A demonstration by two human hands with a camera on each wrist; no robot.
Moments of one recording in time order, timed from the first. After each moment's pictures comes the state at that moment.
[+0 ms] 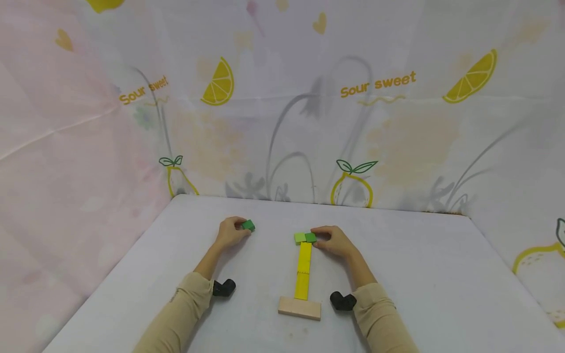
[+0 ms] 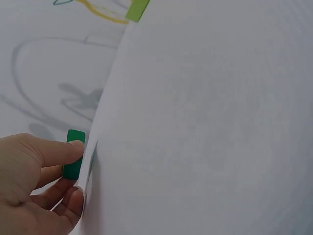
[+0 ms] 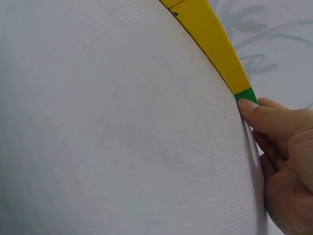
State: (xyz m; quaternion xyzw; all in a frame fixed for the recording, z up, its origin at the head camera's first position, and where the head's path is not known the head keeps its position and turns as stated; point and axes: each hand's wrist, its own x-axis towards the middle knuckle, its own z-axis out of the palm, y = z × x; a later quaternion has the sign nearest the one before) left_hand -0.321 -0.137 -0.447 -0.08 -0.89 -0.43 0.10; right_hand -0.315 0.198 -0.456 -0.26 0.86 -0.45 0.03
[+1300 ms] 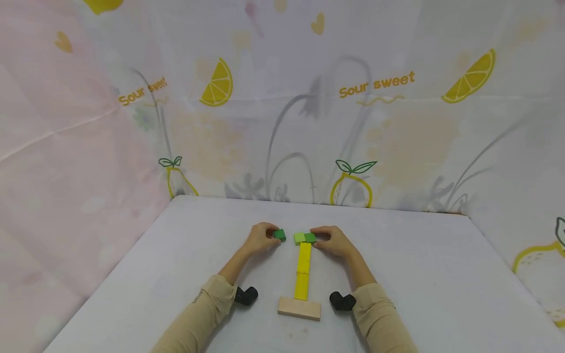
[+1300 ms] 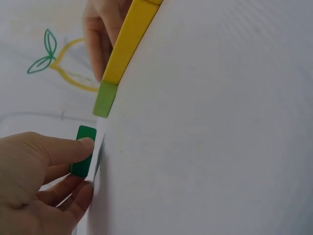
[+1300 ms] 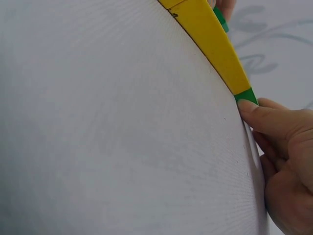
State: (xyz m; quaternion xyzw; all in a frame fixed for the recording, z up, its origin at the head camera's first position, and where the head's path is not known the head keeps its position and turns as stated) left_hand -0.312 -0.064 -0.445 -0.19 -0.90 -0.40 0.04; right_hand -0.315 0.199 -0.456 -0.26 0.85 -0.46 0.03
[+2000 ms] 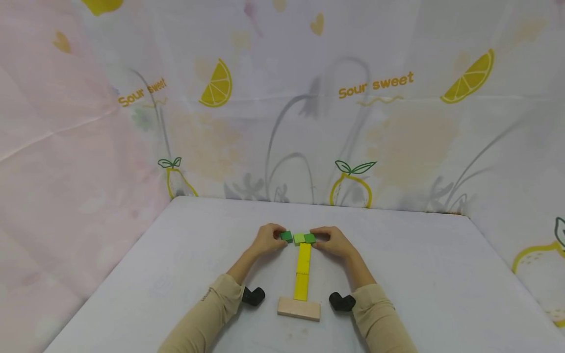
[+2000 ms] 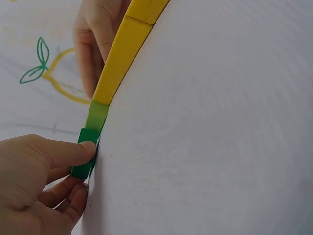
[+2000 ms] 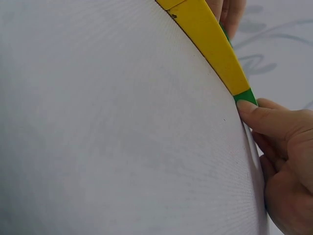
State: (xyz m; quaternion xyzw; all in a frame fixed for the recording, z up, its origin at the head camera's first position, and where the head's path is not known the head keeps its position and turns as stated) left_hand -0.311 -0.045 -0.447 -0.20 -0.90 -0.39 0.03; right_hand -0.317 0.198 -0.456 -0.25 0.86 -0.44 0.03
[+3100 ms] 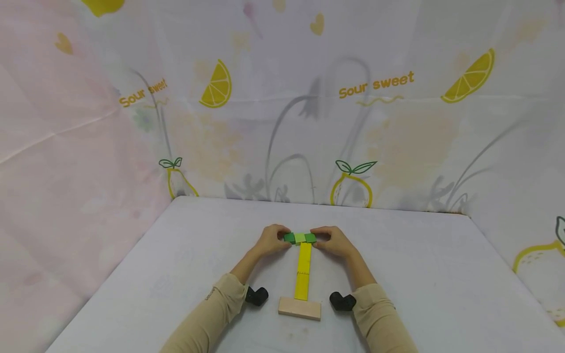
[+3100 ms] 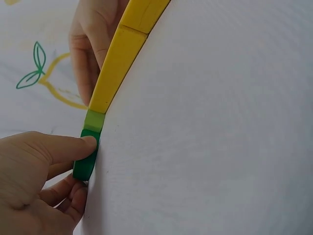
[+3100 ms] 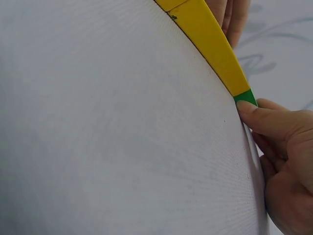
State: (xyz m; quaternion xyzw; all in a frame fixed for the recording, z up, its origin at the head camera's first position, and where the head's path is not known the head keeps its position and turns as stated) left_hand -0.311 -0.037 -0.446 -0.21 -0.90 -0.38 0.01; right_hand -0.313 0.195 -0.454 -0.26 0.86 -0.44 0.02
